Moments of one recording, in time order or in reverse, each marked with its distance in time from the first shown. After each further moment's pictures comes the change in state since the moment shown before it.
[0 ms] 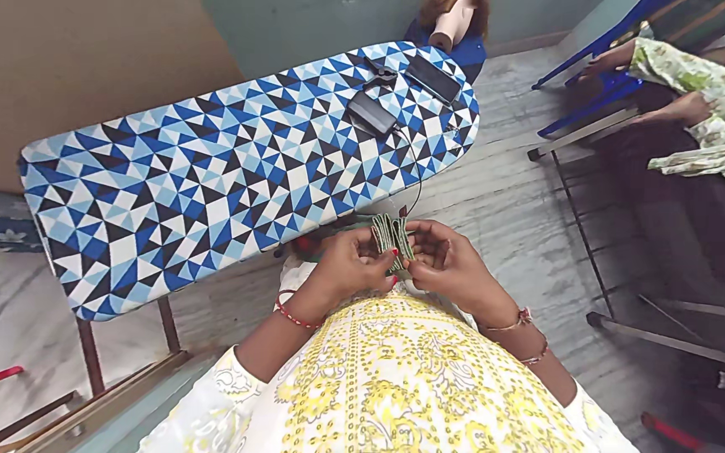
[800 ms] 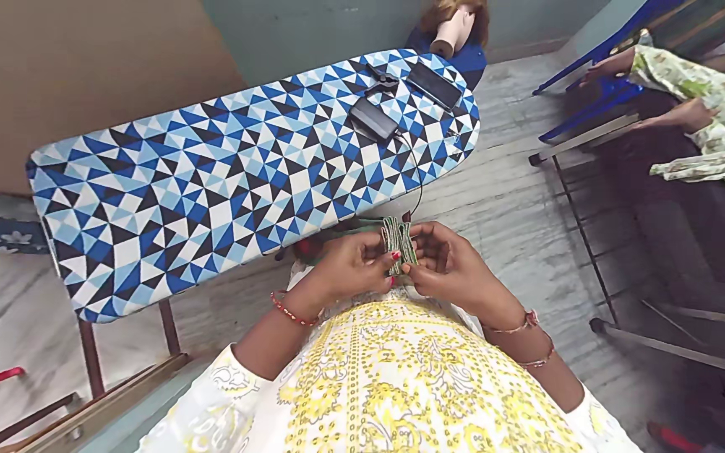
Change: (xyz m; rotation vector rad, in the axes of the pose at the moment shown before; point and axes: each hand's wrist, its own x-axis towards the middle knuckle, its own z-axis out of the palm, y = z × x) left_hand 0.007 -0.001 -0.011 0.021 -0.206 0.119; right_hand 0.002 -0.006 -0.006 -0.049 -0.054 0.011
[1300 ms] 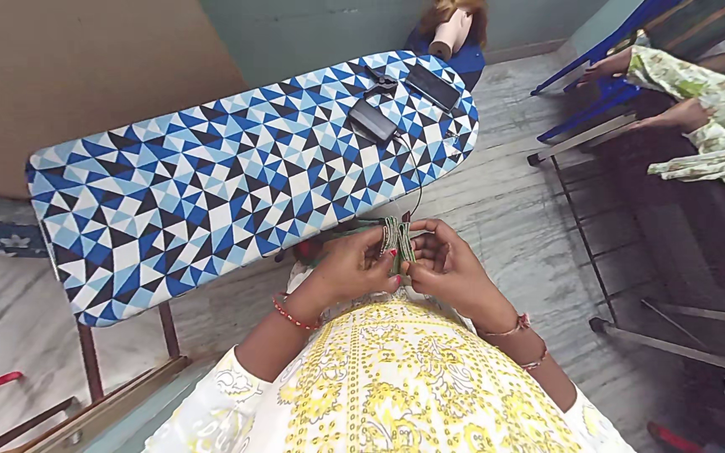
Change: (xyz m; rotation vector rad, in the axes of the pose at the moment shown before) left_hand 0.005 -0.008 -0.003 0.191 -0.013 0.089; right_hand 0.000 0.004 0.008 0.061 0.084 -0.021
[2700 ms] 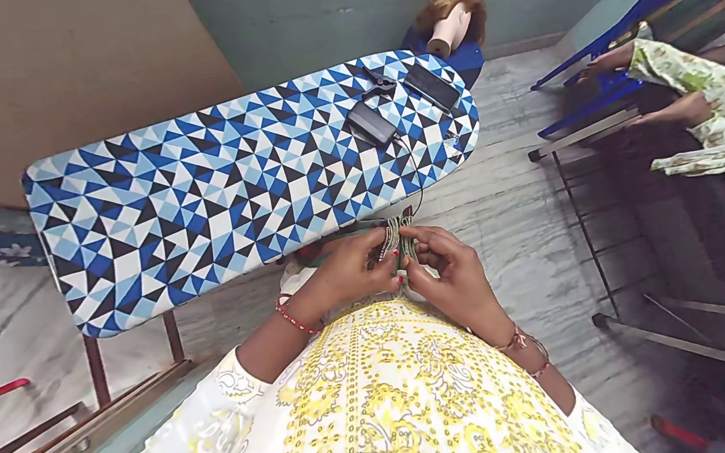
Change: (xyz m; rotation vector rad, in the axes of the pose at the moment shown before) left_hand 0.013 -0.001 -0.009 0.165 0.002 0.016; right_hand 0.009 0.005 0.007 -0.293 0.116 -0.302
